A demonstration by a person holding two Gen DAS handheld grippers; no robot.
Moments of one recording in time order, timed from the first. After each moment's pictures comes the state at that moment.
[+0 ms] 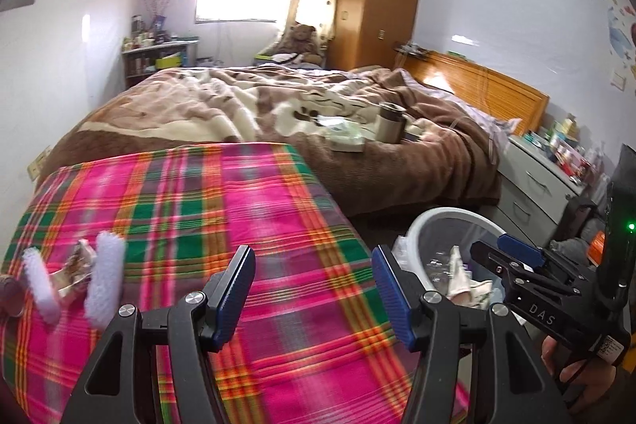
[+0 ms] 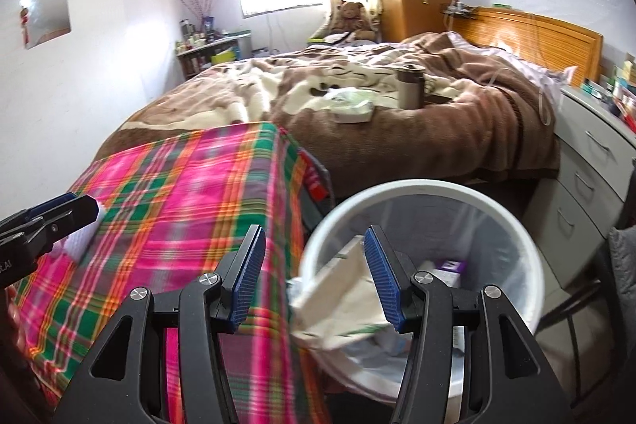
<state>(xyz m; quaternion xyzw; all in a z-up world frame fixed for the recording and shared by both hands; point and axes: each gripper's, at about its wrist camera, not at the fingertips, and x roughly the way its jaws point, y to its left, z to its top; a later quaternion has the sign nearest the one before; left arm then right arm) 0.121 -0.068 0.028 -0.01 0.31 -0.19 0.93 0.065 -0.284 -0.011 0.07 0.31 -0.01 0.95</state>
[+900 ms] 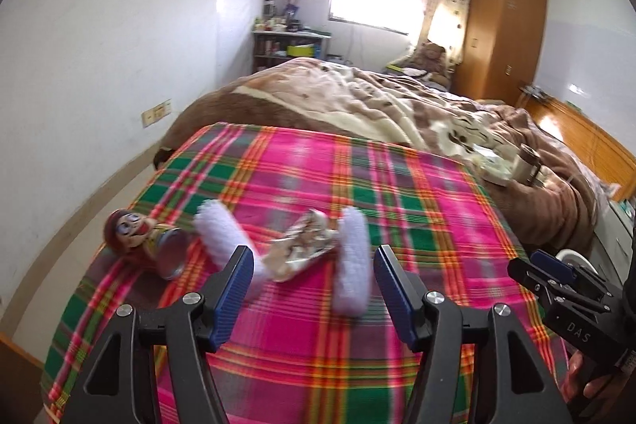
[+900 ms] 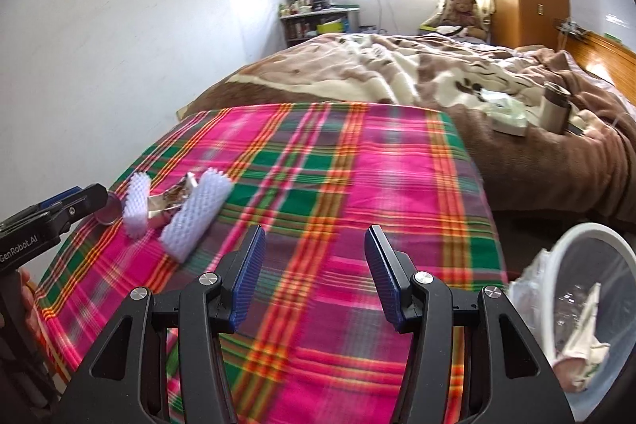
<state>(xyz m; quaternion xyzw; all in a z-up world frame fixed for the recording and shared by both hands) 0.121 0.135 0.010 -0.07 0.32 0.02 0.95 0.106 -0.126 -0.011 0.02 0.34 0.15 0.93</state>
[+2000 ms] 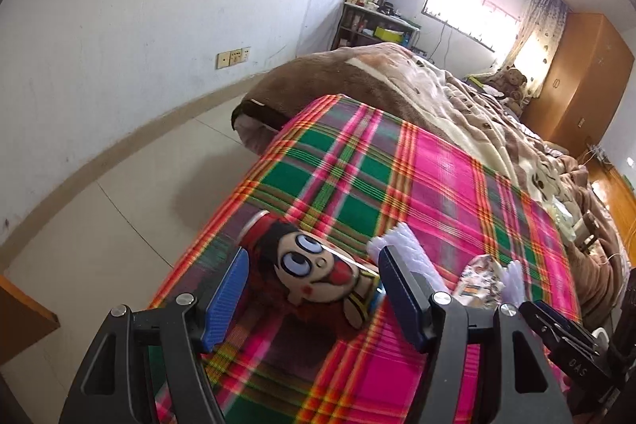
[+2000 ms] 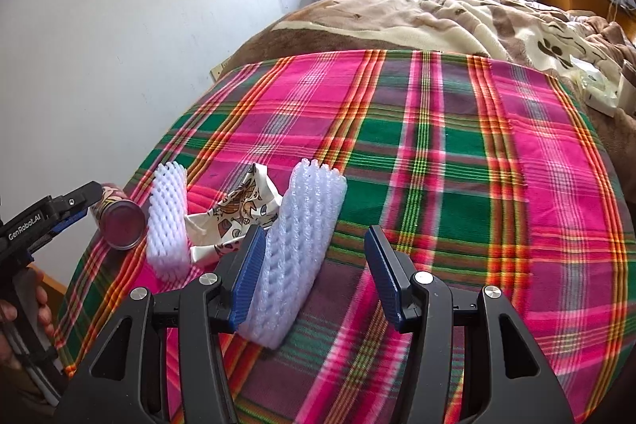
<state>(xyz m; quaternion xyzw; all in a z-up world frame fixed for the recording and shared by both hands) 0.168 0.300 -0.033 -0.18 0.36 0.12 0.91 0.168 -0.021 -0.045 0.04 0.42 0.22 0.88</state>
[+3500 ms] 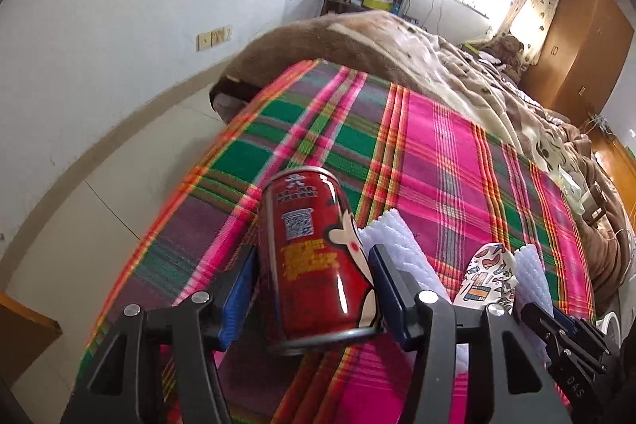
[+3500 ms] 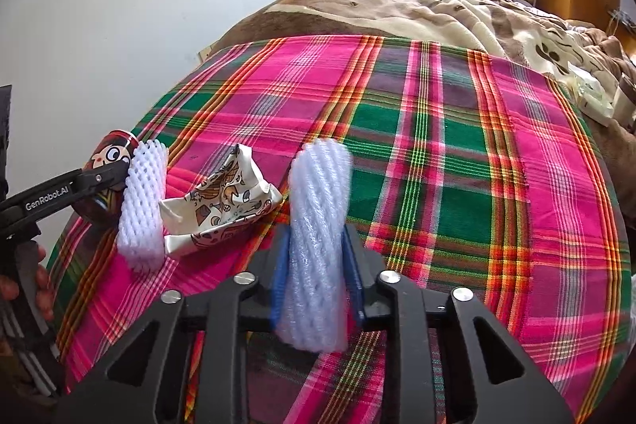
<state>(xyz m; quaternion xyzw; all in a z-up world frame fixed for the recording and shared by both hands) 0.207 0.276 -0.055 -0.15 0.41 0.11 0.89 0.171 -0.013 -0.052 0.01 0.43 0.20 0.88</state>
